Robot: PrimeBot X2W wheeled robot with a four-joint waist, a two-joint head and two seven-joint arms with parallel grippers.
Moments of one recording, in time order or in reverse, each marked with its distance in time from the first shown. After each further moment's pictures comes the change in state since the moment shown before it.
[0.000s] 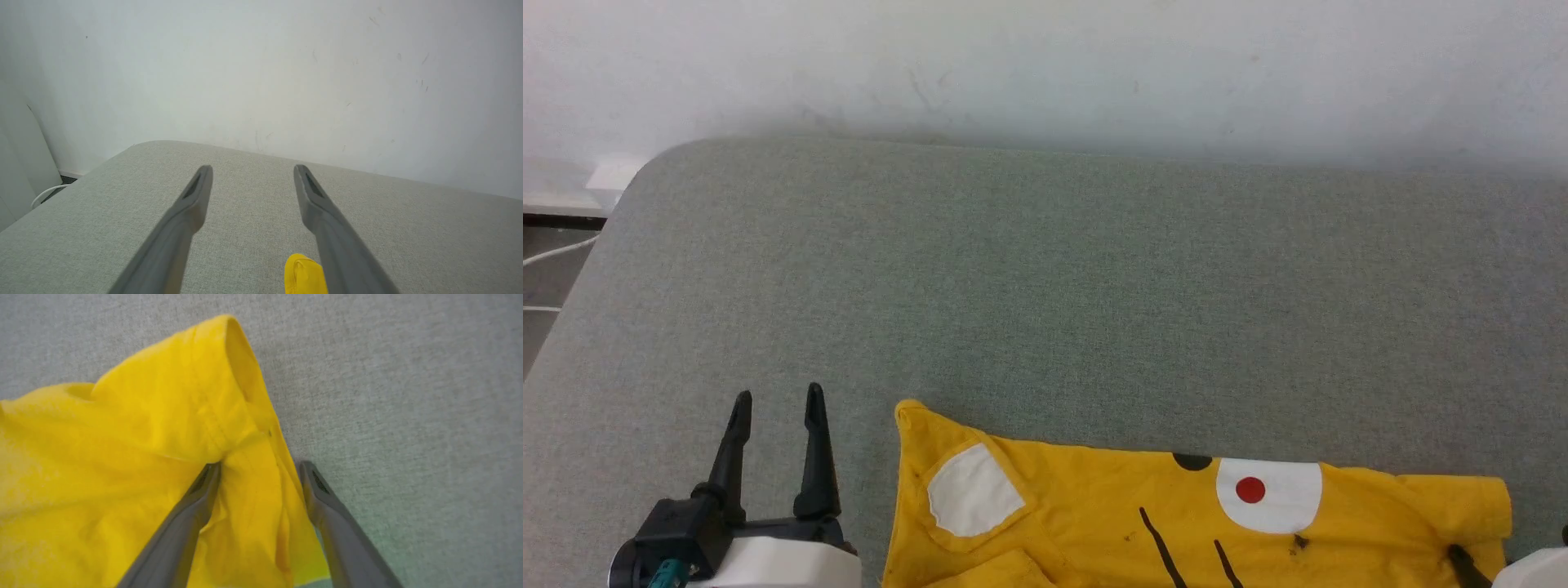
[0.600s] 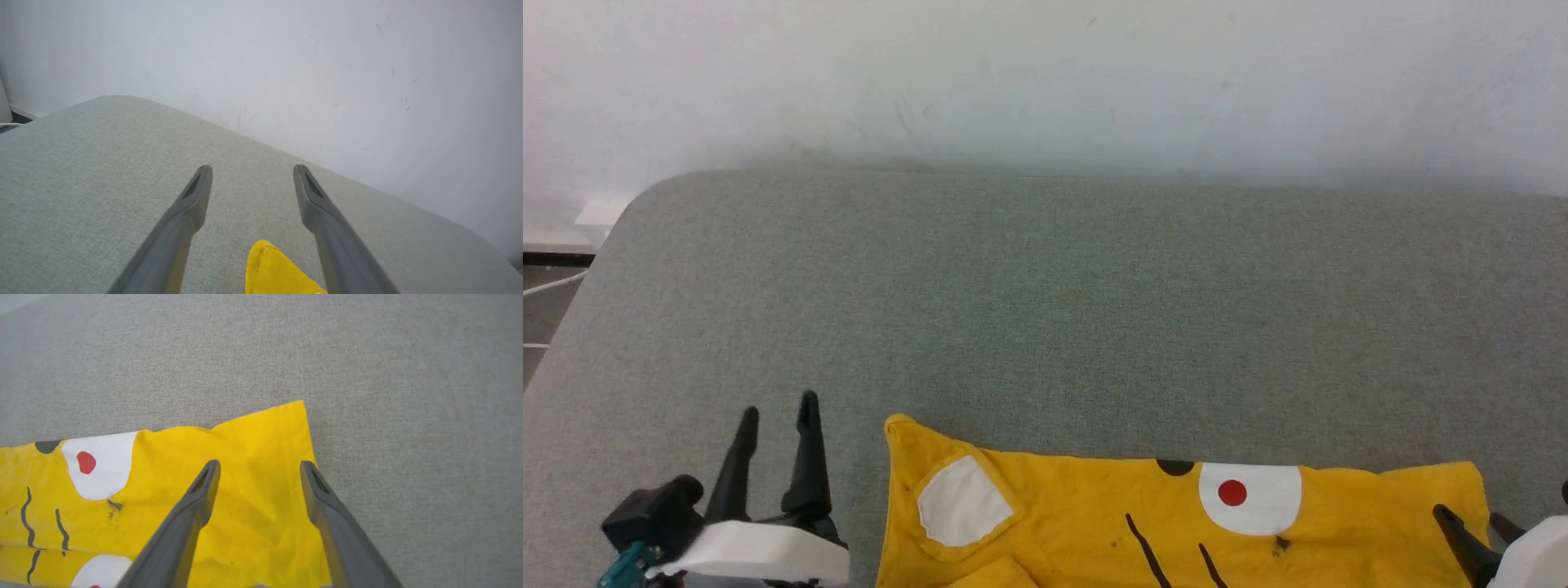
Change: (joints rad) left arm -0.026 0.235 -0.249 0.035 -0.468 0.156 0.001; right arm 0.039 -0.164 0.147 -0.233 0.209 0.000 0.075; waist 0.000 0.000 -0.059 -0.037
